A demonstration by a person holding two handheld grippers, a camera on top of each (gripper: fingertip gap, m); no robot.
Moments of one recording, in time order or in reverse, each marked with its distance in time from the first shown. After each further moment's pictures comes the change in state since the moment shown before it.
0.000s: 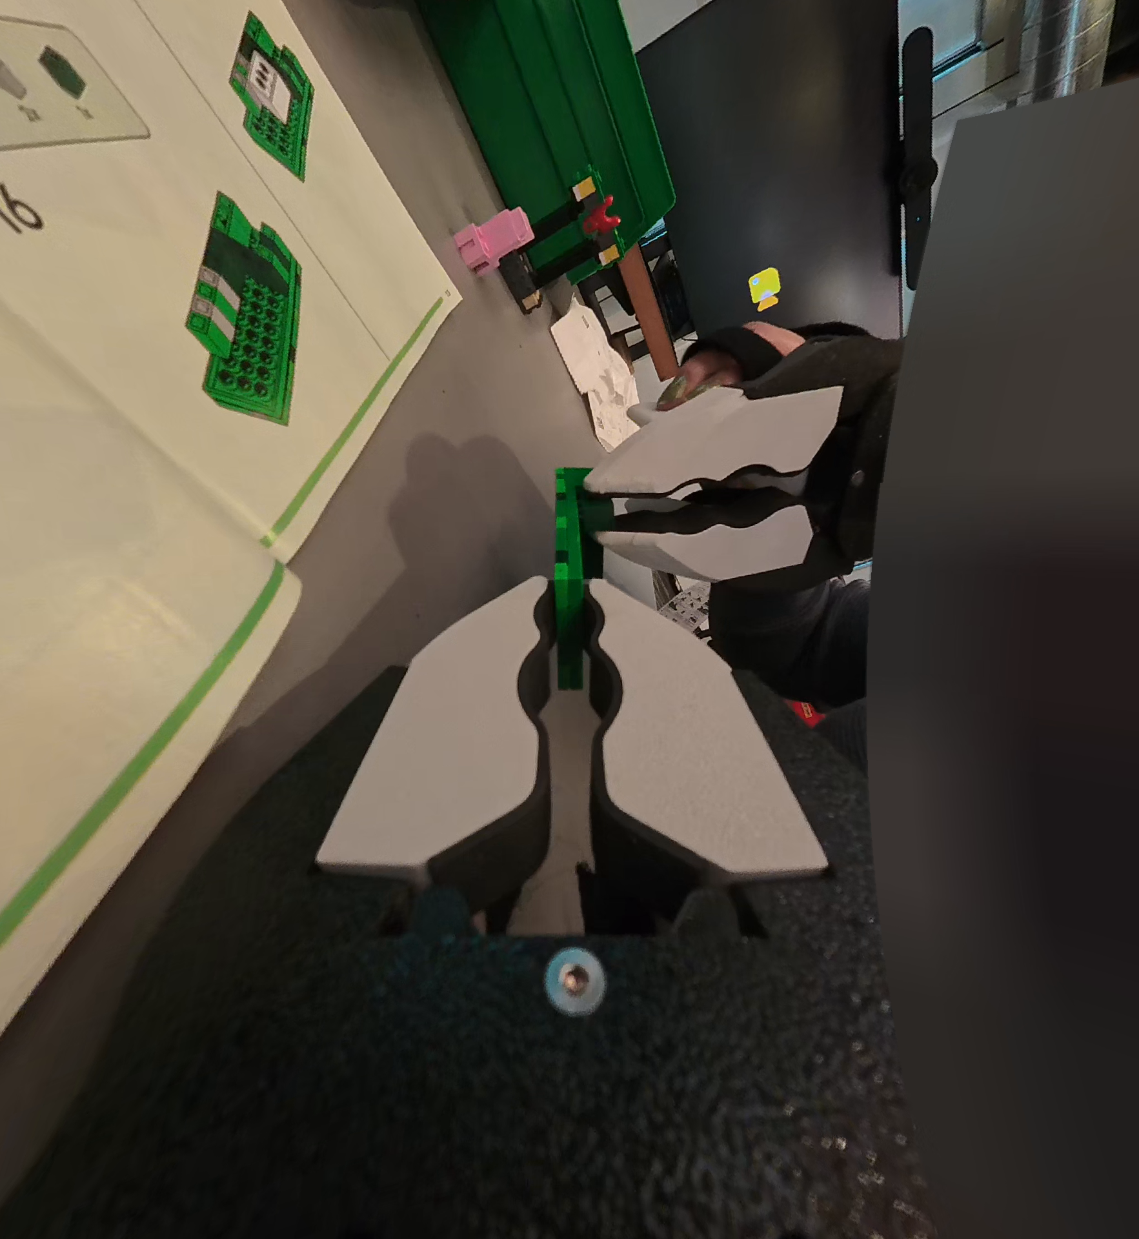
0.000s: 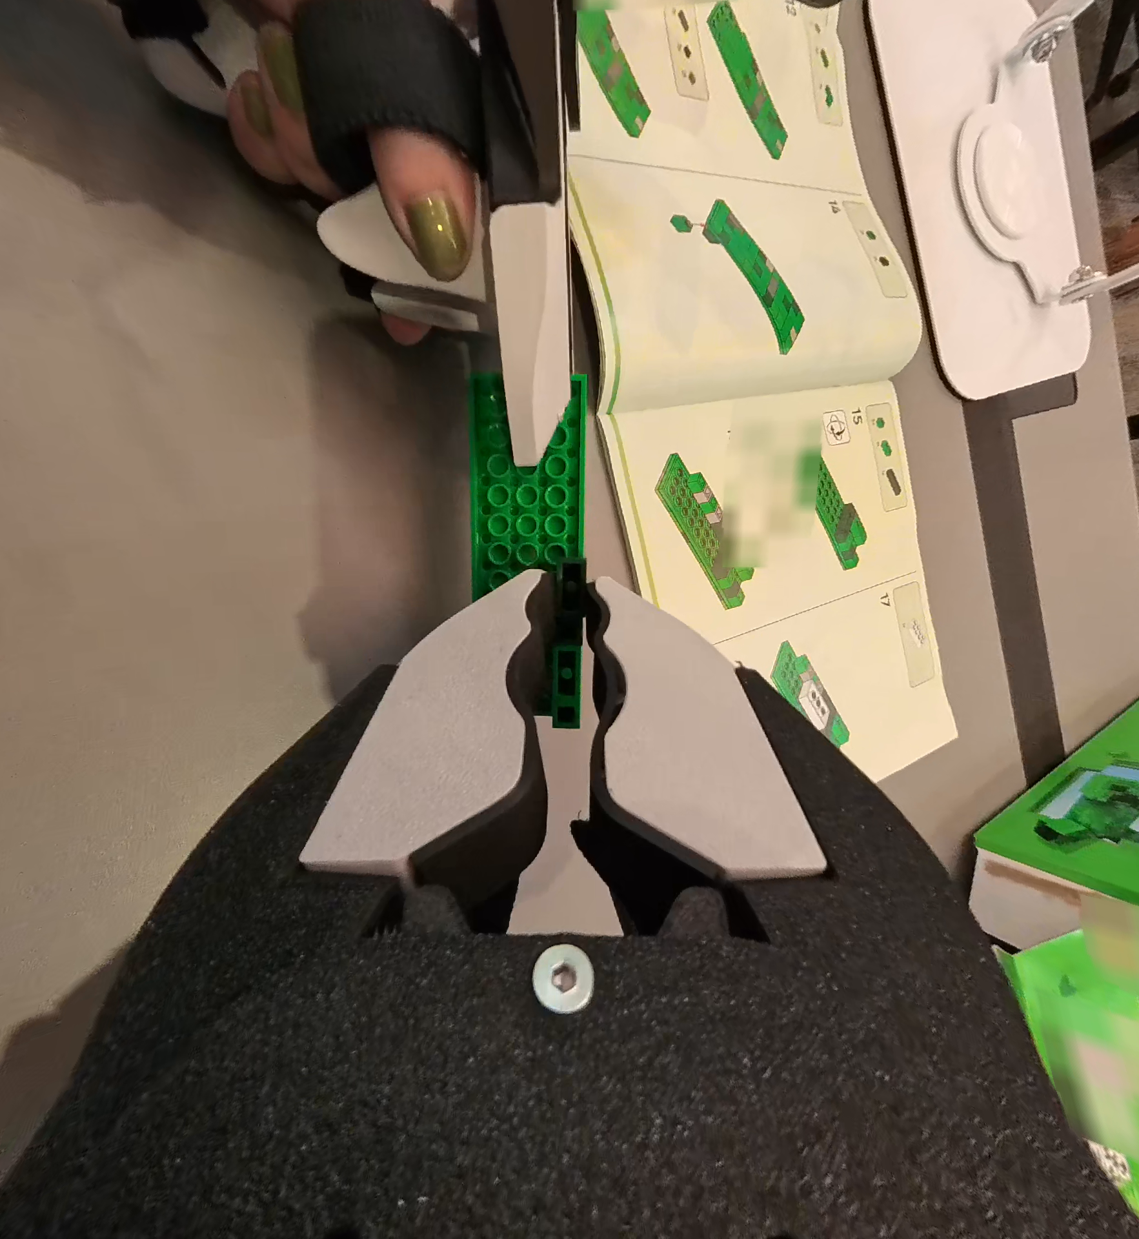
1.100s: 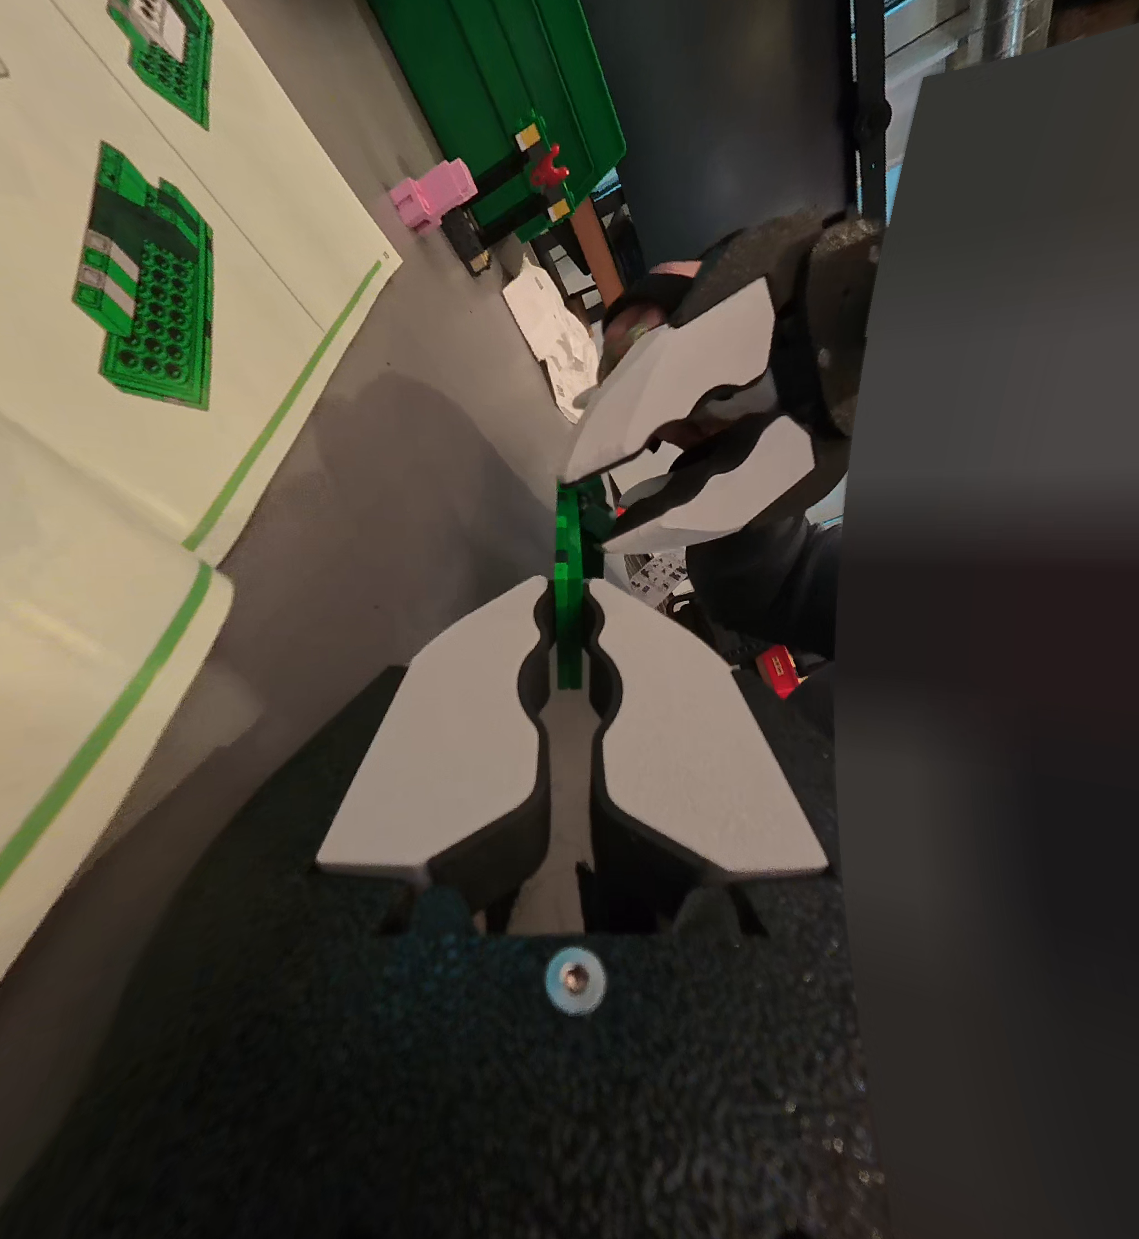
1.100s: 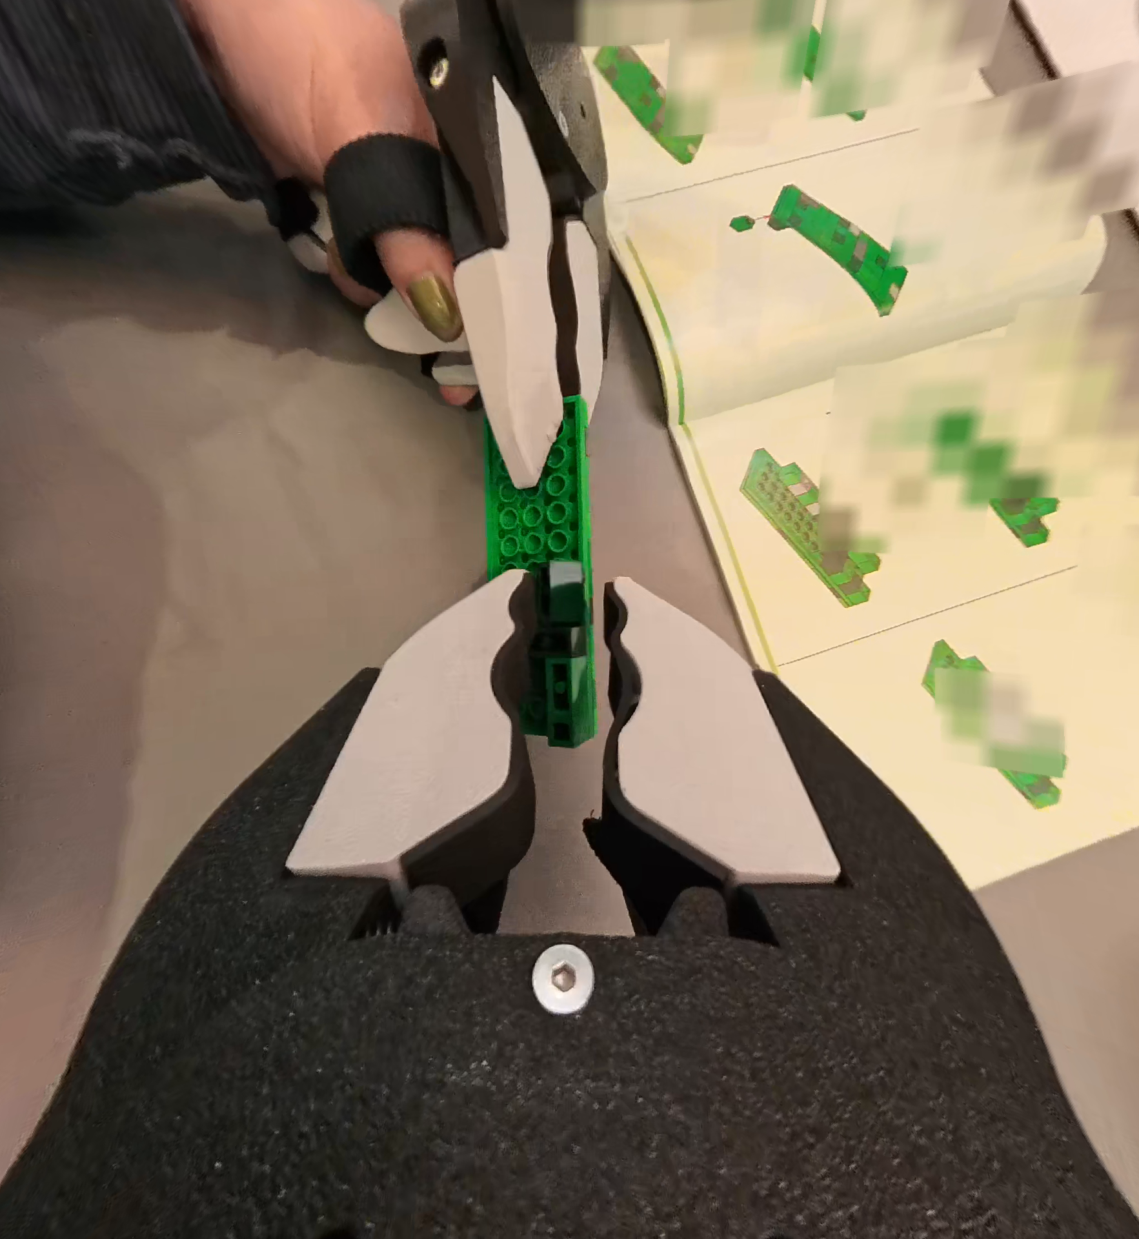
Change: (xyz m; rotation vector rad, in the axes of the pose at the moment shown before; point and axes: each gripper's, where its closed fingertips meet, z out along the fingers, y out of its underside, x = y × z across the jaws) left arm 0.010 0.007 0.002 -0.052 0.069 0.019; right arm -0.010 -0.006 -0.008 0.086 -0.290 0.277
